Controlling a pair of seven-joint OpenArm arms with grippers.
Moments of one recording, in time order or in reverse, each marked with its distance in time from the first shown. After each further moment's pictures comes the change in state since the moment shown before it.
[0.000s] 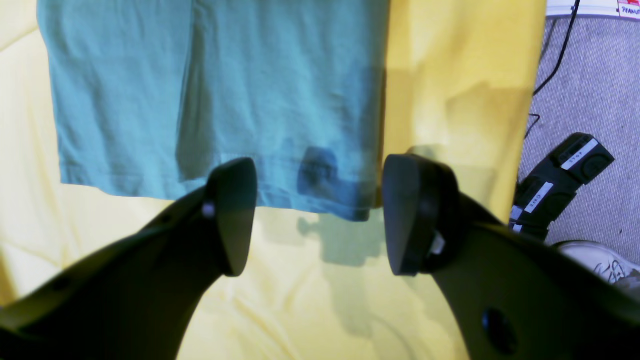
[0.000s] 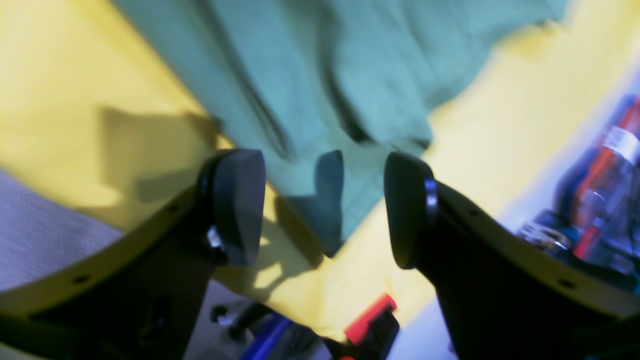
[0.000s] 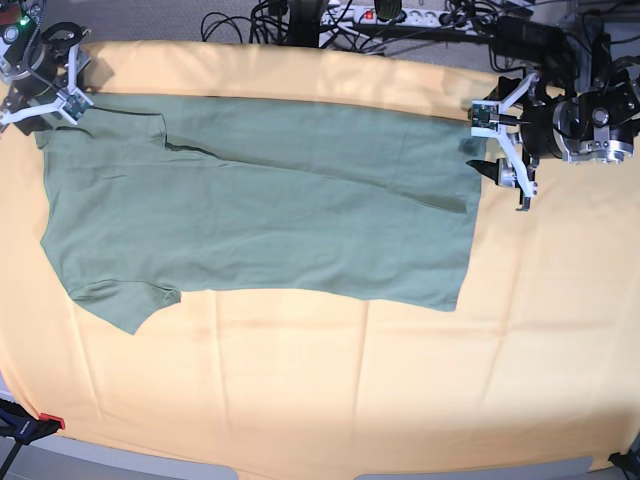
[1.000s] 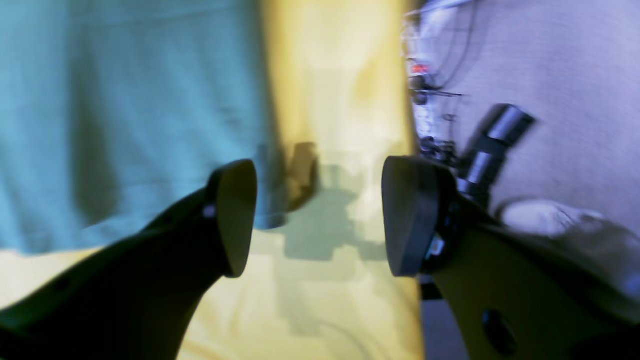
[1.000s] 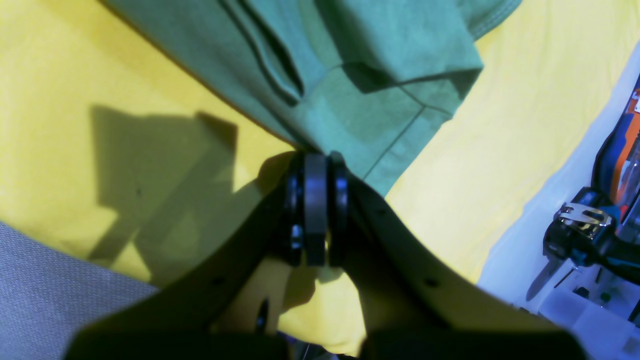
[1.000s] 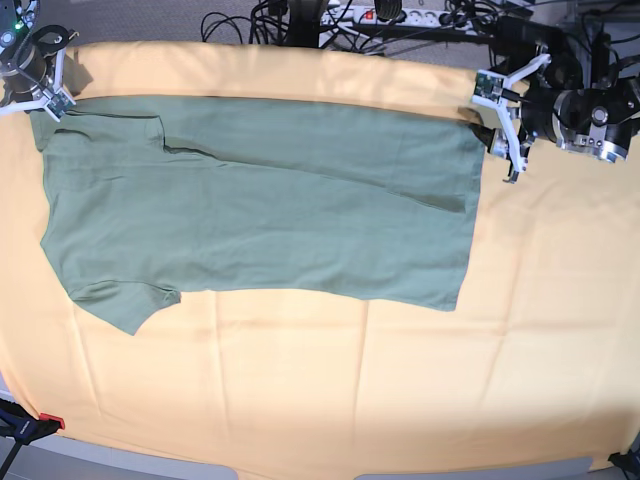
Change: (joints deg) left arm 0.2 0.0 0.0 0.0 -0.2 -13.9 -0.2; right arm 0.3 0.0 0.2 -11.5 -2.3 -3.8 10.3
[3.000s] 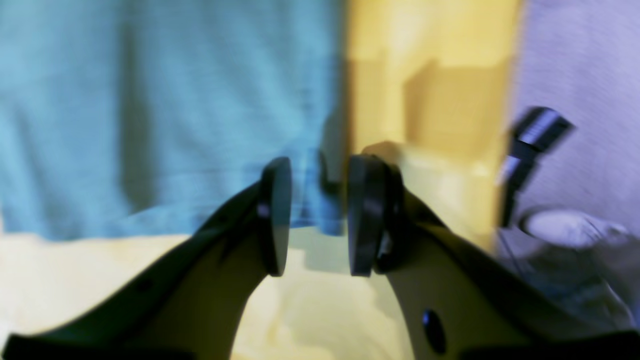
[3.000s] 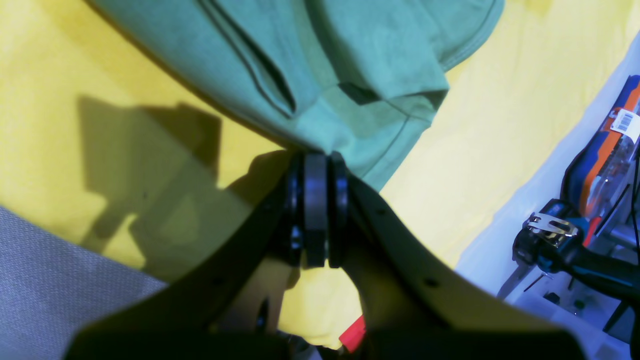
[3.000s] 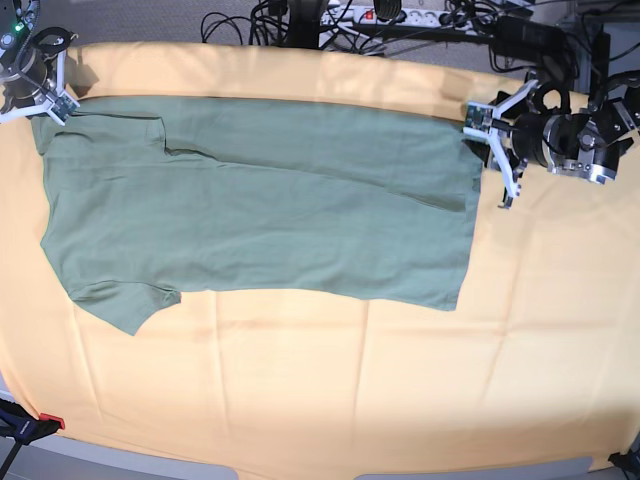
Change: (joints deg) left arm -3.3 5.6 0.0 -6.6 0.0 -2.2 0.1; right arm 0.0 1.1 -0.1 4.4 -0.1 1.7 -3.8
